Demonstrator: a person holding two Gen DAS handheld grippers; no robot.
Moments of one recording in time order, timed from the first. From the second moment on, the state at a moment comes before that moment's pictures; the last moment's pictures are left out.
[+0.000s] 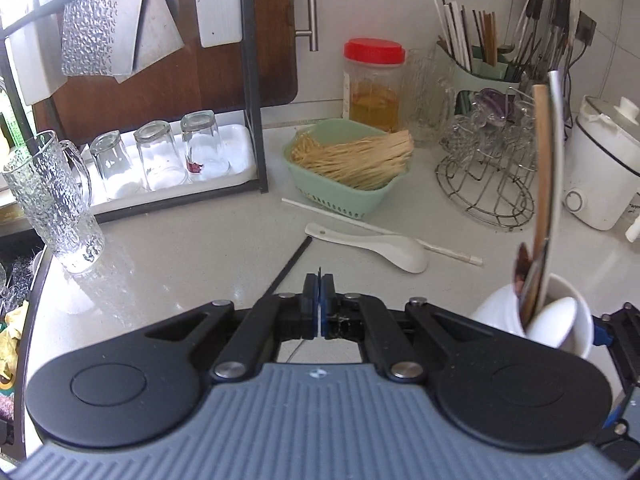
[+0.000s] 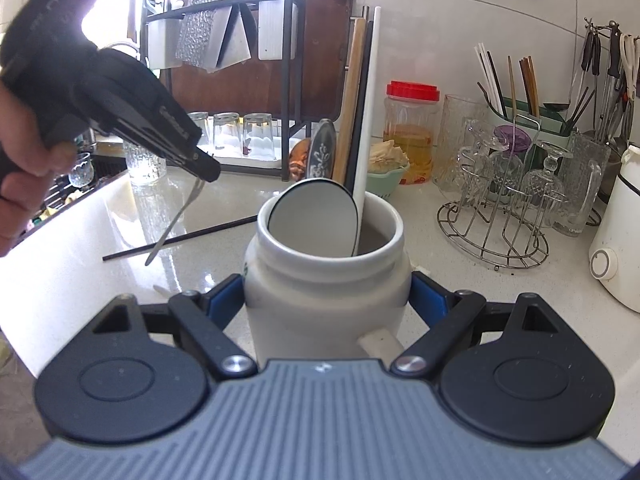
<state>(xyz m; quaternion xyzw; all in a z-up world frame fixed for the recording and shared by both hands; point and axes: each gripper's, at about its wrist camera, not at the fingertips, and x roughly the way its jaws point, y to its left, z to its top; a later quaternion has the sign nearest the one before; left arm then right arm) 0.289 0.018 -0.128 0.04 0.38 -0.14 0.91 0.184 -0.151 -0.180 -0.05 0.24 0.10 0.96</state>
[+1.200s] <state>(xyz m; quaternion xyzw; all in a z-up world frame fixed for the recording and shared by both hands) 0.241 -0.039 0.001 -0.10 0.27 -0.29 0.91 0.178 -0.152 -0.187 -0.04 0.22 0.09 0.97</state>
